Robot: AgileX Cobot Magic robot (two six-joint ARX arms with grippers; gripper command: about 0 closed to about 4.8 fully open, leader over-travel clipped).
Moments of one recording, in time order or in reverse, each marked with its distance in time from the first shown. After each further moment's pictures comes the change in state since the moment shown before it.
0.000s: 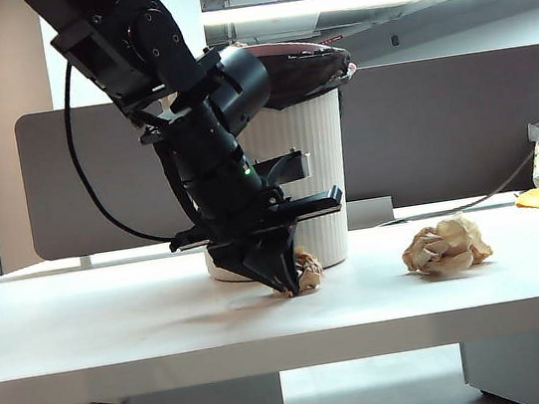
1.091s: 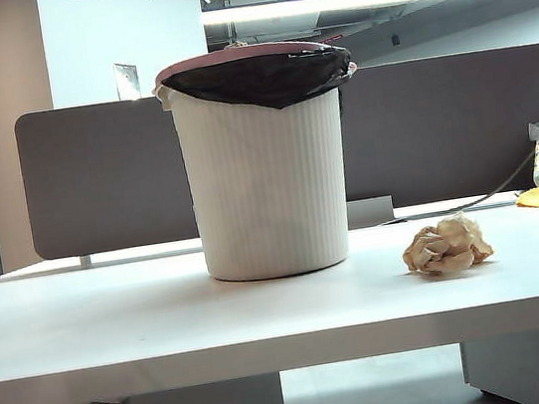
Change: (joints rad) left arm 0.196 -0.208 0.463 0.143 0.046 0.116; right arm 0.000 -0.013 0.012 0.360 0.079 0.012
